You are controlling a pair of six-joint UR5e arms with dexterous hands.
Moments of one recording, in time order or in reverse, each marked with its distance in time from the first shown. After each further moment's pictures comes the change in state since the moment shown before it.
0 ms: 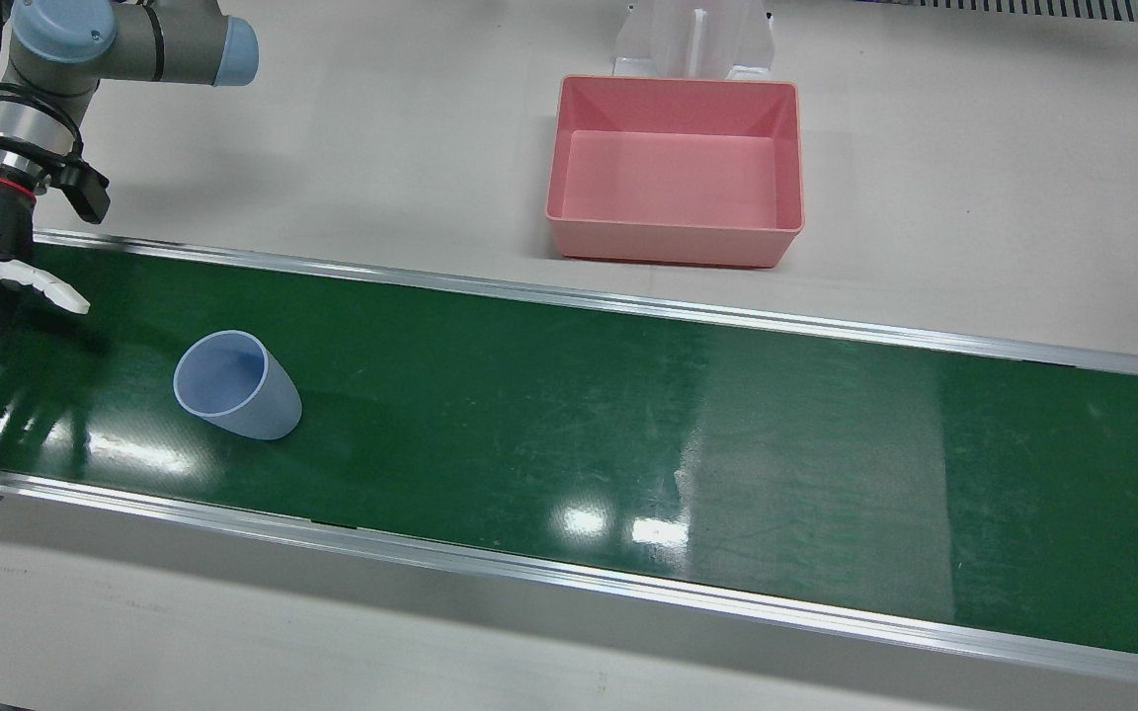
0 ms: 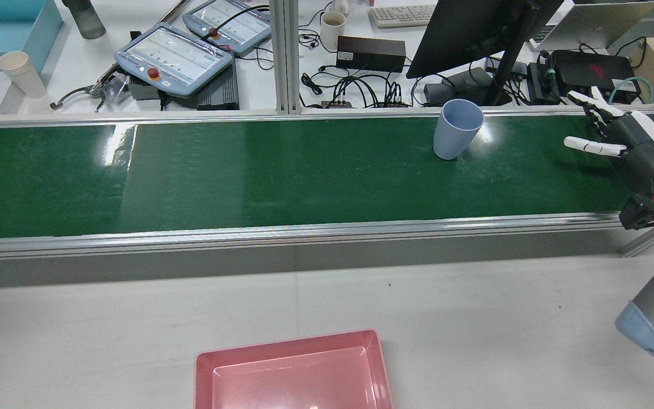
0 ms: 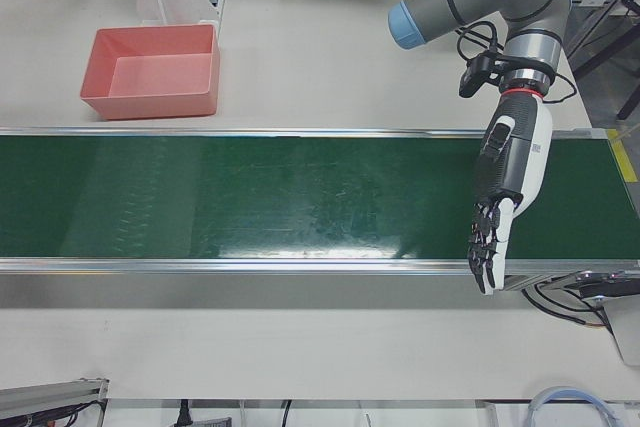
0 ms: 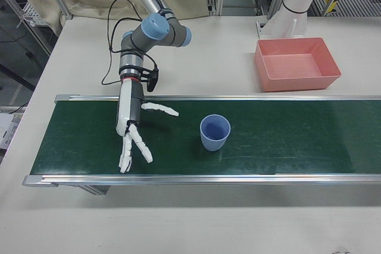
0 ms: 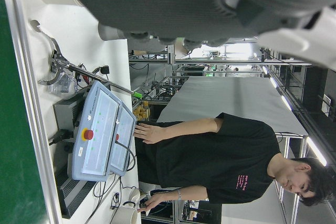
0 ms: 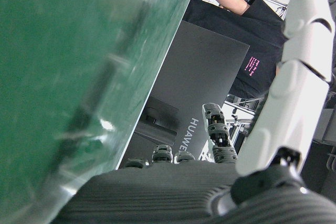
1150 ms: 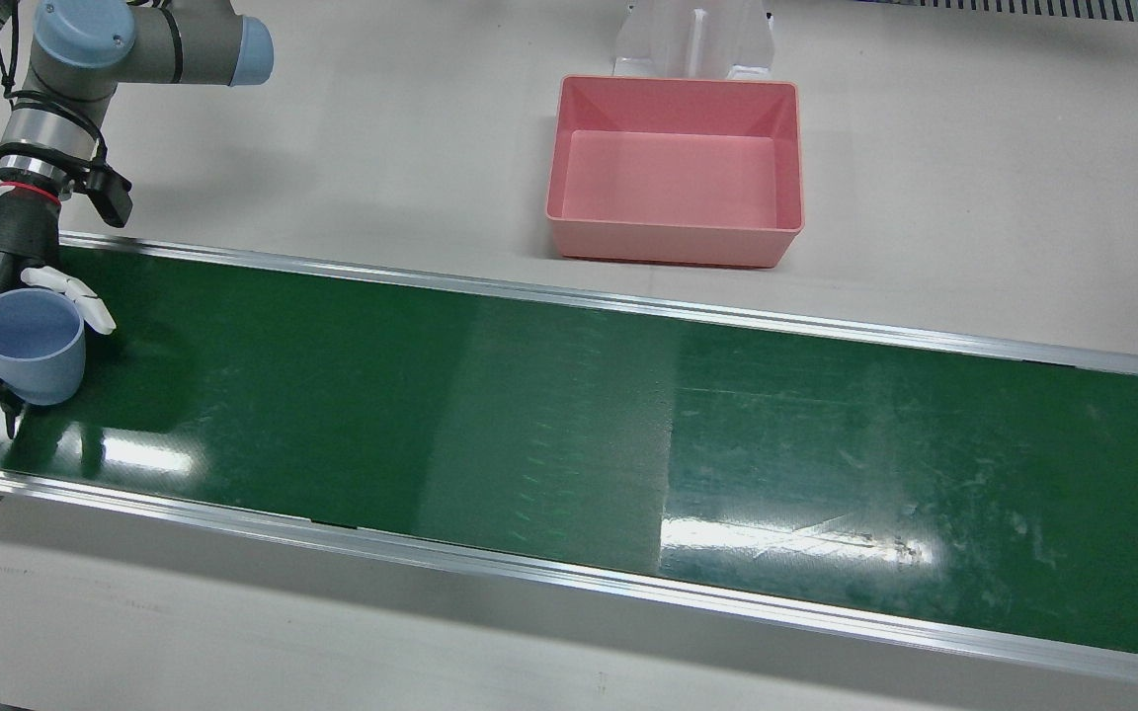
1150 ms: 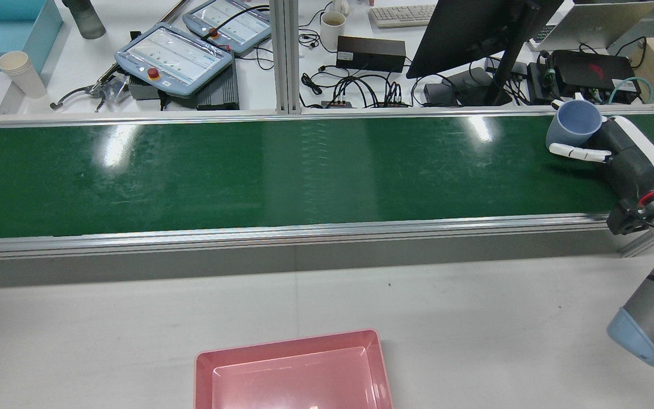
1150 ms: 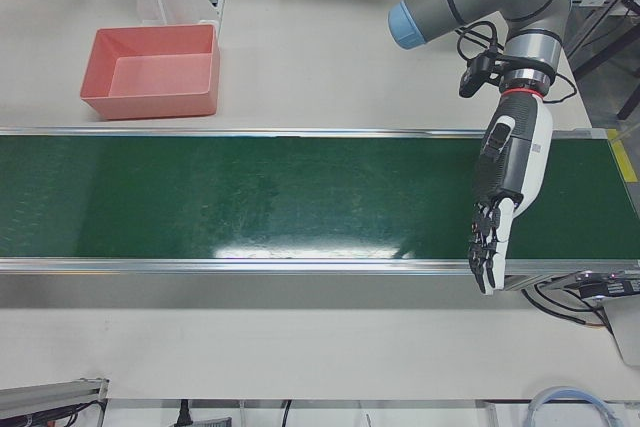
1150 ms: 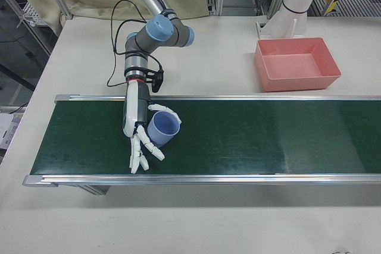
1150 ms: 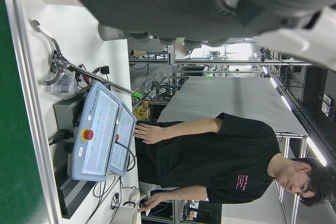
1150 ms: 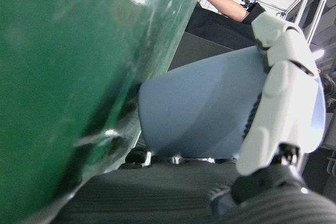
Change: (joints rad) left arm 0.000 0.000 0.000 0.000 0.000 0.000; right arm -0.029 0.009 0.002 -0.003 0.016 -0.002
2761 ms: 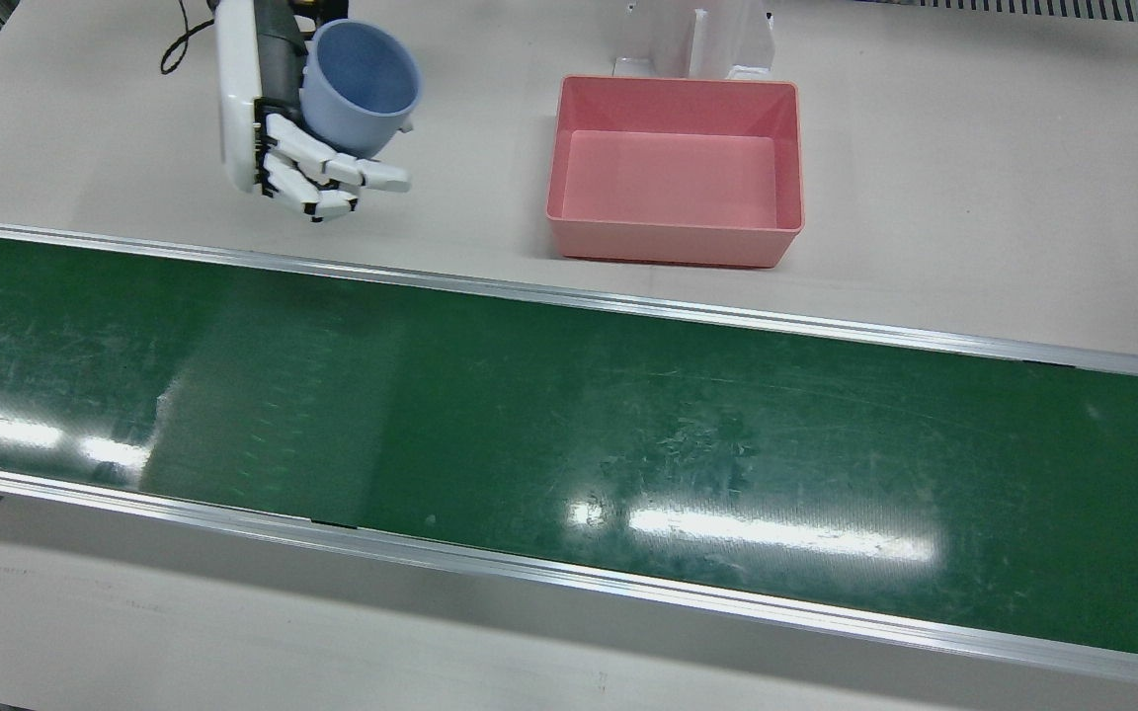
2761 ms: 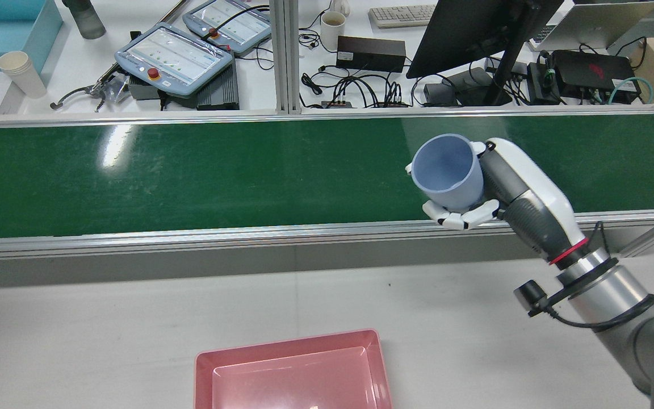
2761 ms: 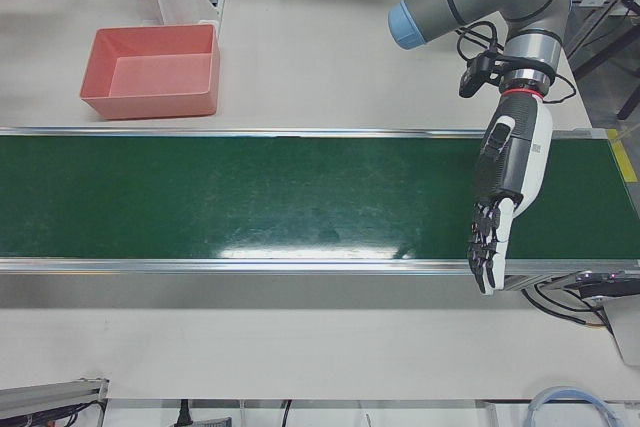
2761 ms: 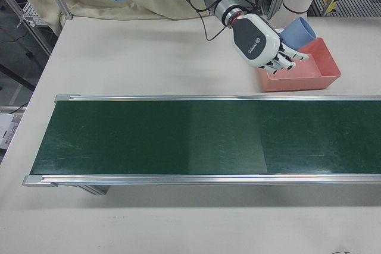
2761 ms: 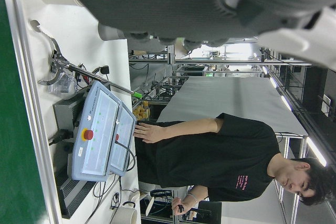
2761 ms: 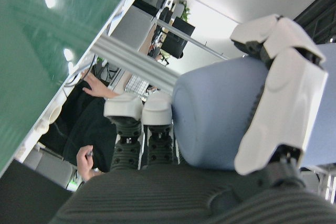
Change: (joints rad) left arm 0.000 0.000 0.000 0.001 0.000 0.000; right arm -0.580 0.119 0.649 -0.285 0.282 -0.519
